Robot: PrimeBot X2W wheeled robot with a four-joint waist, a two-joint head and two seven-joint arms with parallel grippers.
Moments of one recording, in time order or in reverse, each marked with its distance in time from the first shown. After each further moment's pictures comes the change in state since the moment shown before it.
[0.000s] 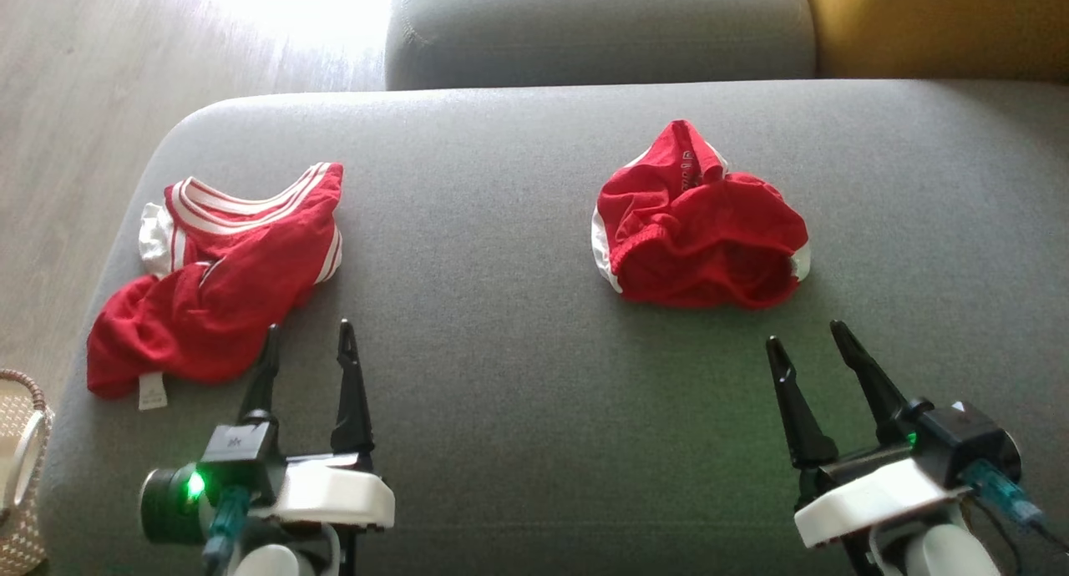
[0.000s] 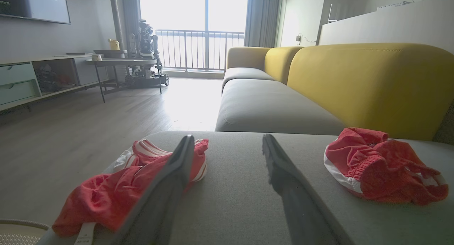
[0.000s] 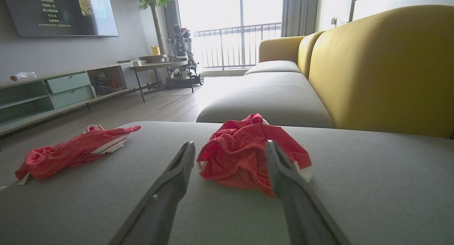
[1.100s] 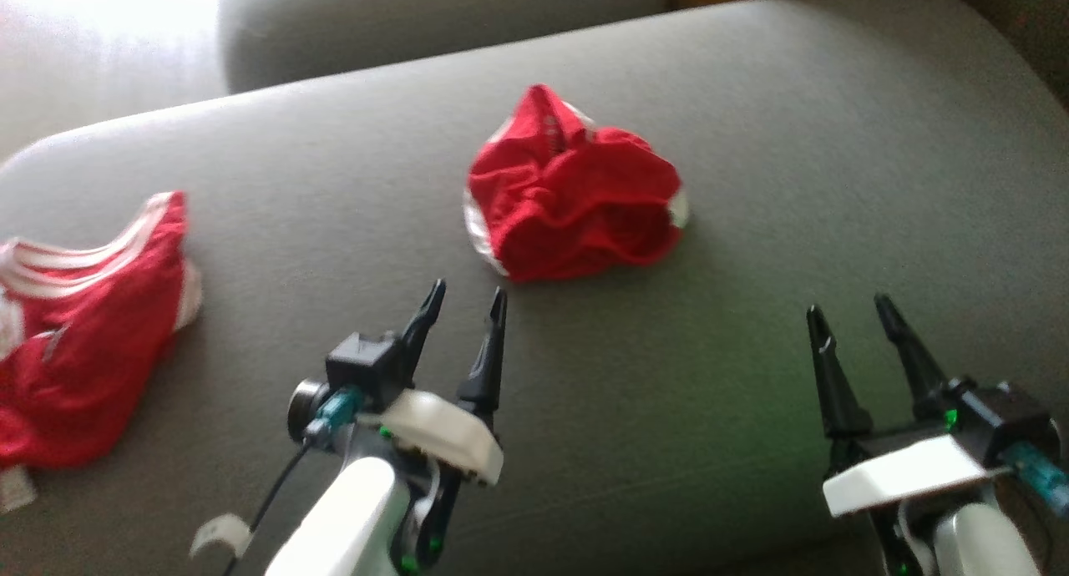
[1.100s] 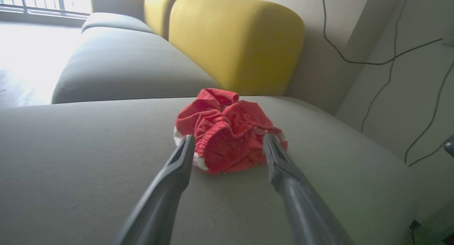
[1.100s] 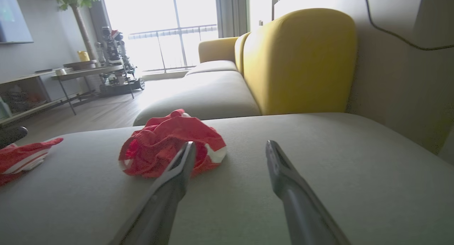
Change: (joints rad) left arm -0.262 -0.002 -0.302 0.272 -0.278 -0.114 0.000; right arm -0.021 0.003 -0.074 -0.010 -0.005 0.000 0.000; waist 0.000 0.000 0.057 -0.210
